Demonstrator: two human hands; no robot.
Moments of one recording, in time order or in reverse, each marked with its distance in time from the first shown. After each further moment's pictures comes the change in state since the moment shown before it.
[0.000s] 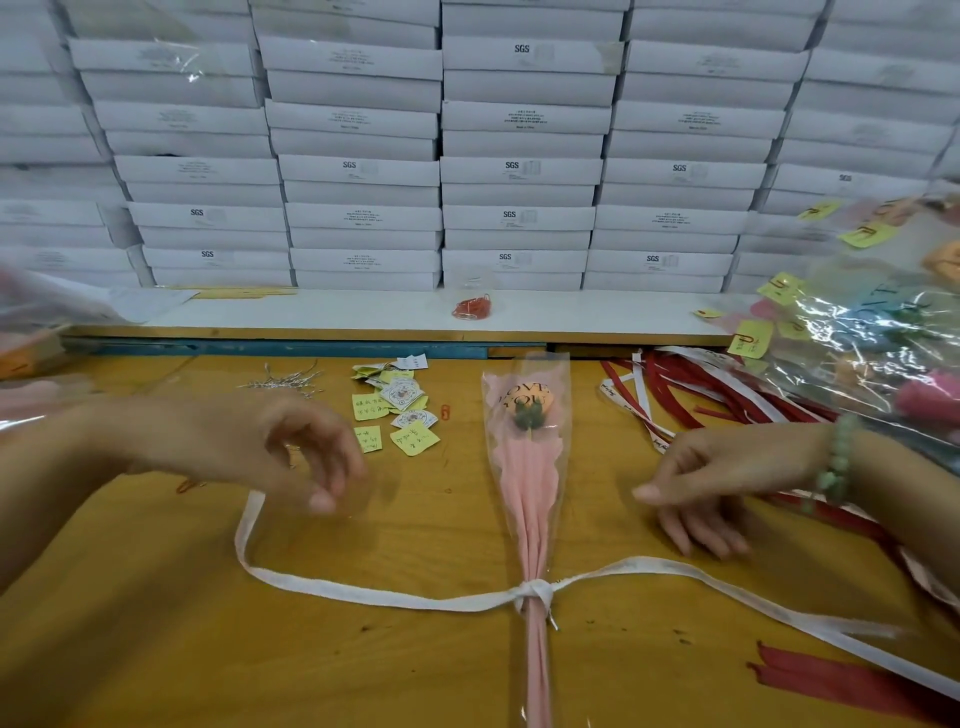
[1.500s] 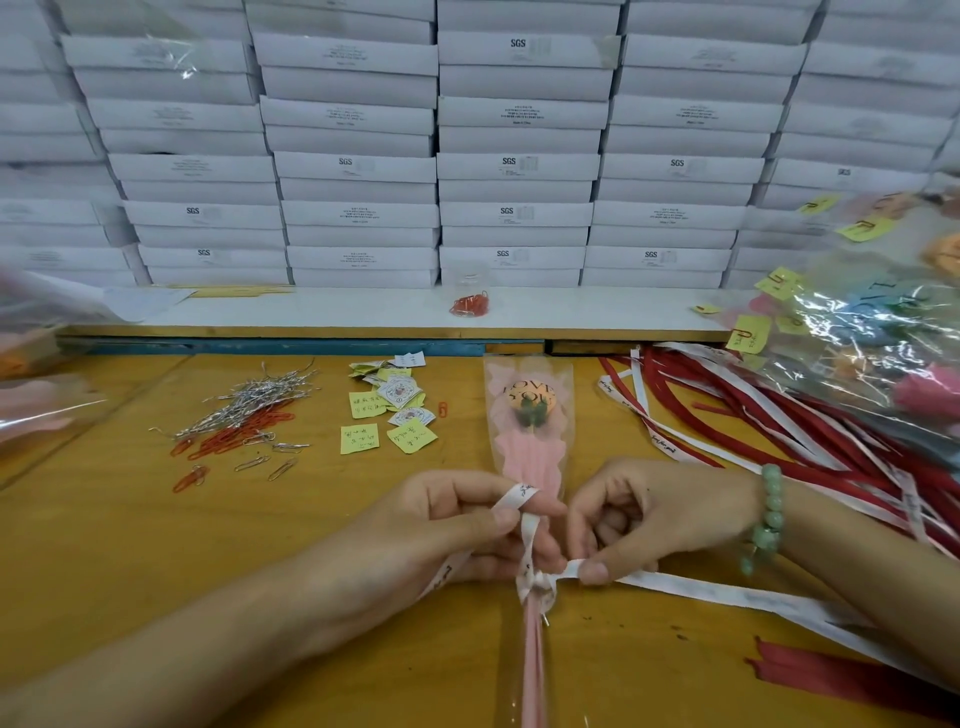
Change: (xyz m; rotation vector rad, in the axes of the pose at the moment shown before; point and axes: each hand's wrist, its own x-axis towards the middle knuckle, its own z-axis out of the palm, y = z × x) left_hand 0.037 0.060 0.106 -1.129 -0.060 0.238; right_hand 0.037 -0.028 0.046 0.184 0.102 -0.335
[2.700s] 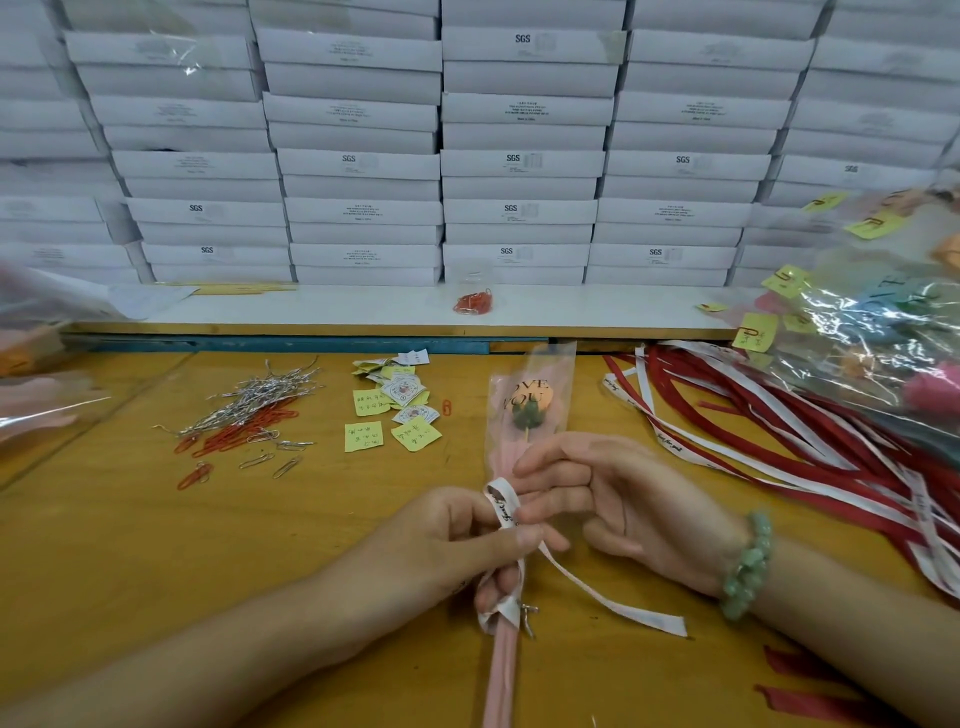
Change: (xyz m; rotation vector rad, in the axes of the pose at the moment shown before) left_hand 0.001 -0.011 0.001 0.291 0.086 -0.031; right_hand 0.017 -0.007 0.035 0.692 0.370 -0.265
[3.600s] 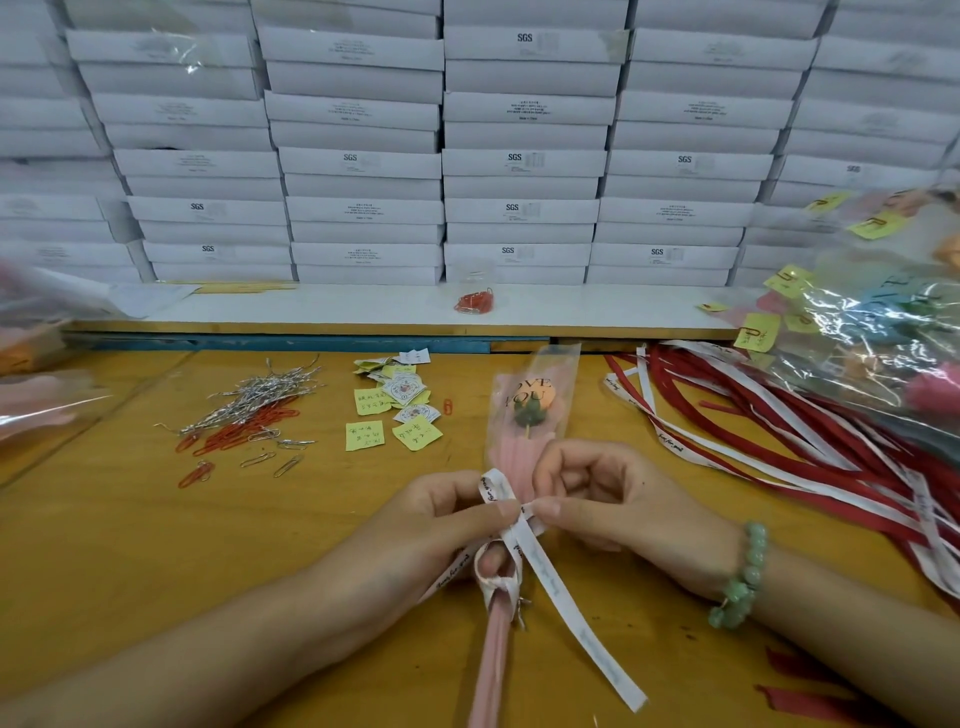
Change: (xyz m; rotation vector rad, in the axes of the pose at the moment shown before) left_hand 0.001 -0.003 -0.002 -0.269 0.102 0.005; right_hand -0.003 0.001 0.005 -0.408 0.000 -0.143
